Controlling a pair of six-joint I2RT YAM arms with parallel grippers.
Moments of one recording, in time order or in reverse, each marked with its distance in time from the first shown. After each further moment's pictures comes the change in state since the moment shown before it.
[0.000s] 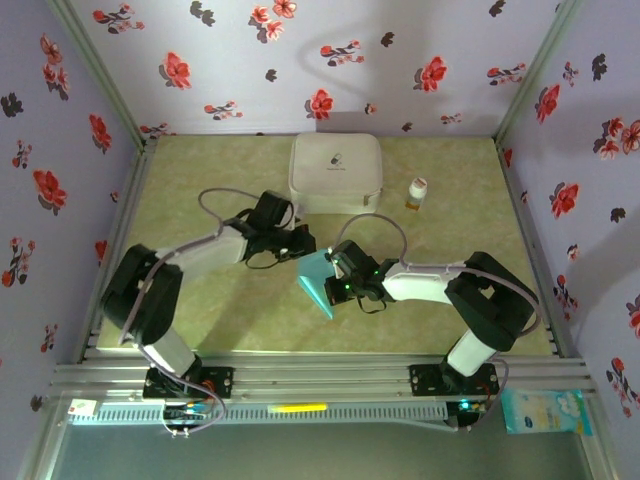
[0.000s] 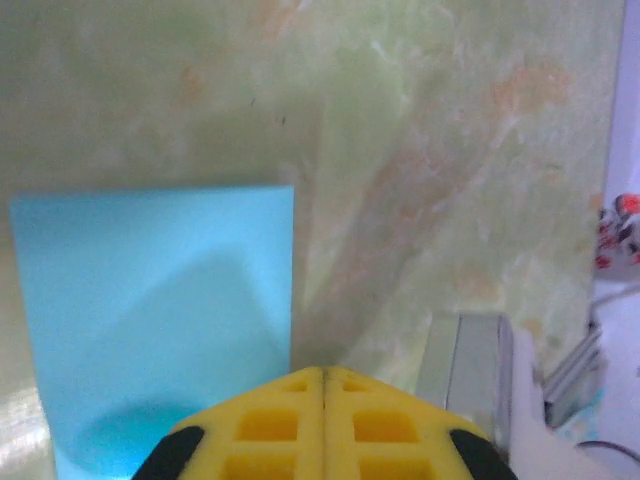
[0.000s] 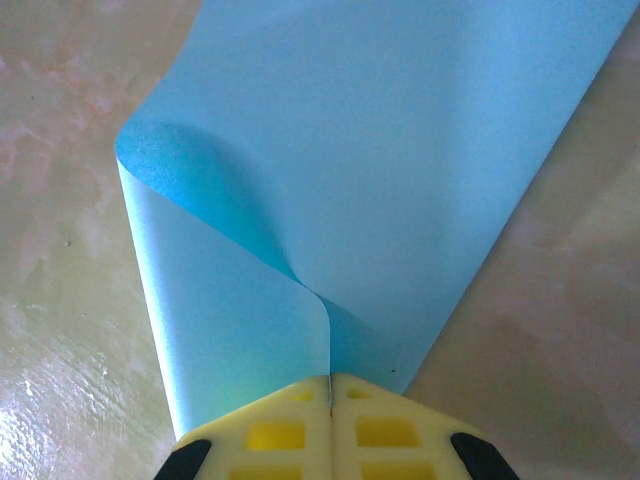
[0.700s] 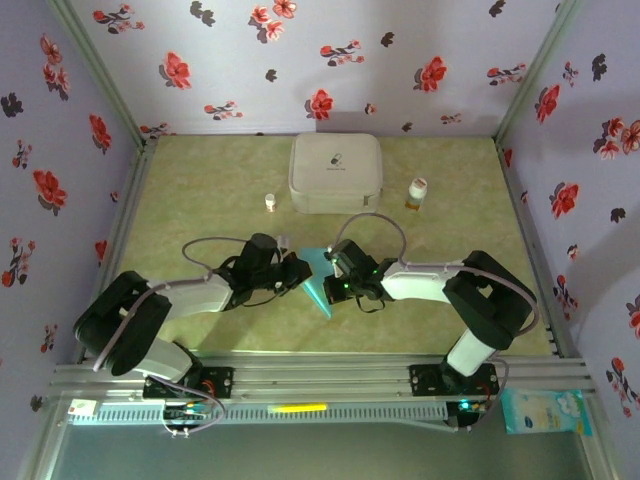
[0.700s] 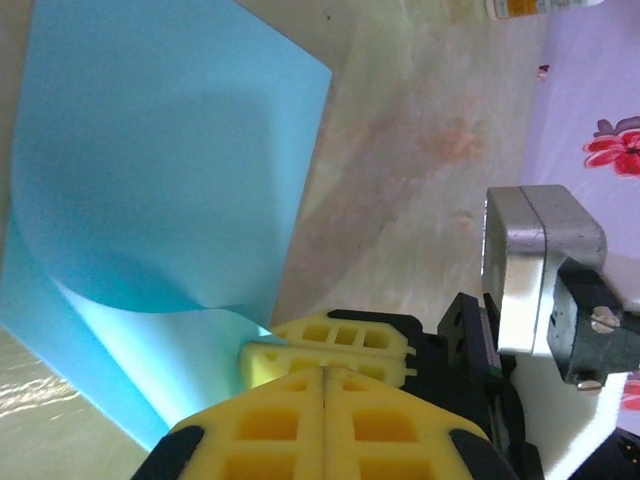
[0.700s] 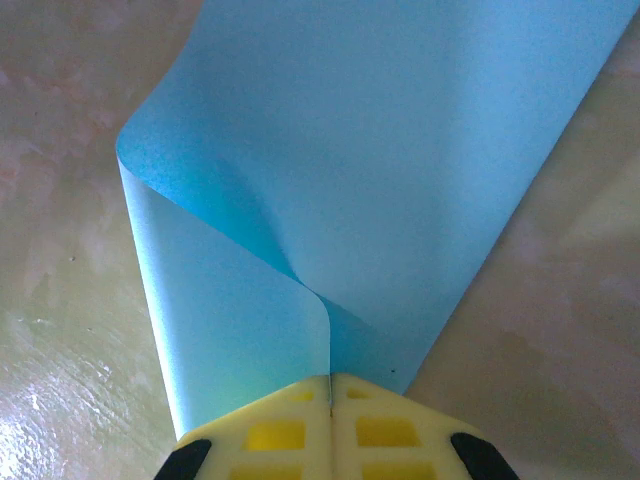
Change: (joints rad) left arm -0.100 -0.150 -0.438 0.542 -0.079 -0.396; right arm -0.001 0.013 0.011 0.008 0.000 0.016
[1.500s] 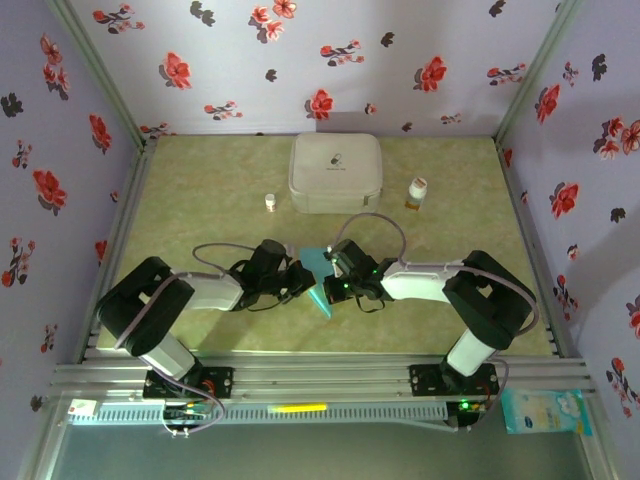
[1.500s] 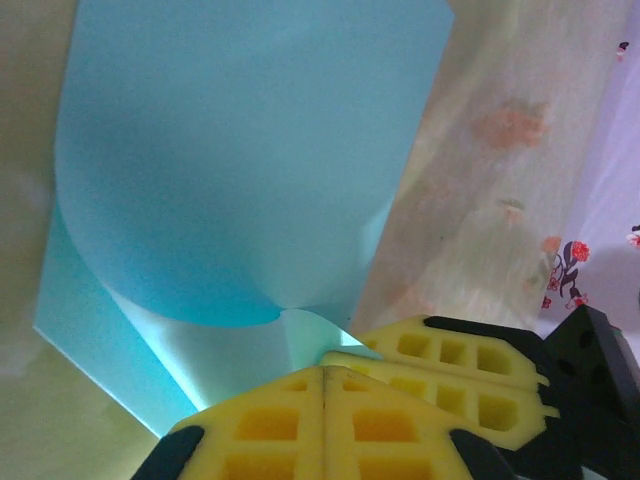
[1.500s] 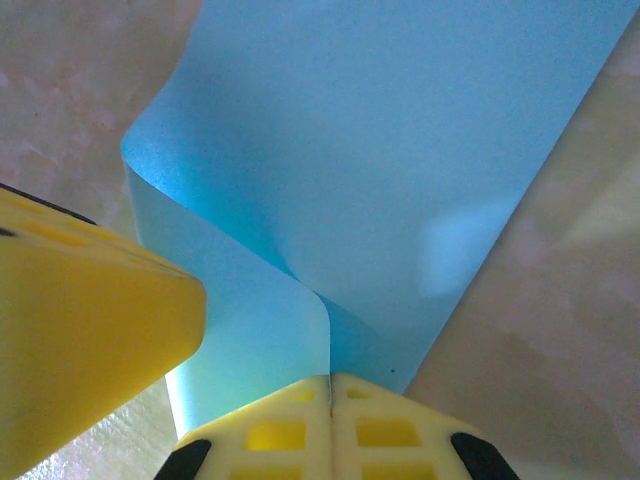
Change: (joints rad) left arm -0.028 0.132 0.000 0.036 -0.001 -0.015; right arm 0.000 0.001 0.001 -0.001 0.000 0.000
